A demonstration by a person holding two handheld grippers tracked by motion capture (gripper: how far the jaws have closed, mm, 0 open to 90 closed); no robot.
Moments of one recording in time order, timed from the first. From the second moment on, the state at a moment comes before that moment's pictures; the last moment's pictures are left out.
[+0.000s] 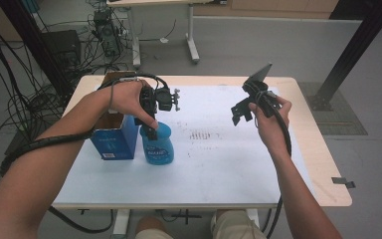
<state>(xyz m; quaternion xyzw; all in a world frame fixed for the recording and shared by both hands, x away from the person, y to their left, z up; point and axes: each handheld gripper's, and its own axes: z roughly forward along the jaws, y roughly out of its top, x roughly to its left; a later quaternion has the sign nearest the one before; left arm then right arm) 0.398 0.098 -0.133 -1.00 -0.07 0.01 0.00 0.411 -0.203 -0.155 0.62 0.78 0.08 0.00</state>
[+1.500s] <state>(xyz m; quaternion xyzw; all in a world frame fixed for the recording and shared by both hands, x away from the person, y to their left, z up) 0.391 0.095 -0.165 -1.00 -0.07 0.00 0.01 0.414 -0.207 -0.160 0.62 0.78 0.08 -0.01</state>
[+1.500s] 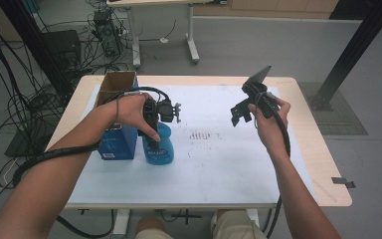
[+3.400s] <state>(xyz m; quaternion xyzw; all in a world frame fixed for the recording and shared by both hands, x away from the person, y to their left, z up) 0.387 0.099 -0.161 -1.00 -0.07 0.00 0.01 0.414 -0.206 -0.162 0.62 0.78 0.08 -0.01</state>
